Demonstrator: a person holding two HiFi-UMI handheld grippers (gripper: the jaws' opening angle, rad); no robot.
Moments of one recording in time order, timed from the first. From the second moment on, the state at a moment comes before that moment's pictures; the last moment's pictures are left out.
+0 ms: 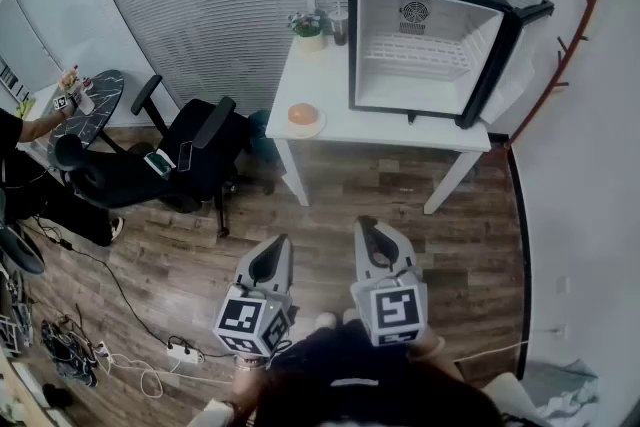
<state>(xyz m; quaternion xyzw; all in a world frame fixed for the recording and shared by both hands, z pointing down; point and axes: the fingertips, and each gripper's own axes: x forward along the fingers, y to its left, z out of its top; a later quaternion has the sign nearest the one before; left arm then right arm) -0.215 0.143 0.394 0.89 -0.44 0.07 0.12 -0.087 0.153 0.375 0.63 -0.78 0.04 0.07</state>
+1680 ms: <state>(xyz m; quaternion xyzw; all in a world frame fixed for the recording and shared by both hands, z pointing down) -0.215 0.002 0.402 0.89 -0.44 0.07 0.10 -0.086 0.011 0.394 0.61 -0.79 0.08 0.07</state>
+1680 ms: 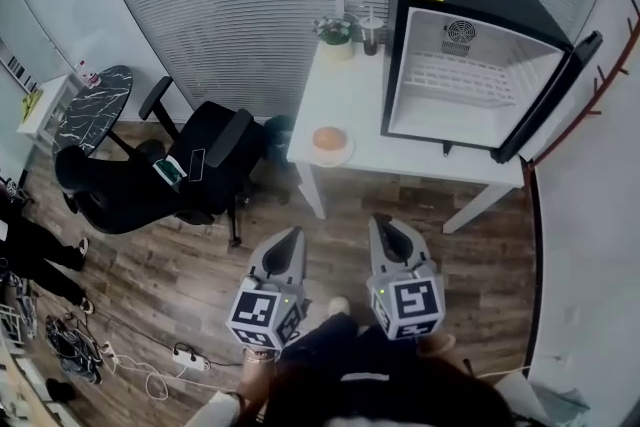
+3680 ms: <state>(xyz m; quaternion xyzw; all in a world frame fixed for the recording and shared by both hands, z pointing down) -0.215 -0.099 0.411 0.86 -0.49 0.07 0.13 -0.088 -0.125 0.460 0.57 -0.80 0.16 0.09</state>
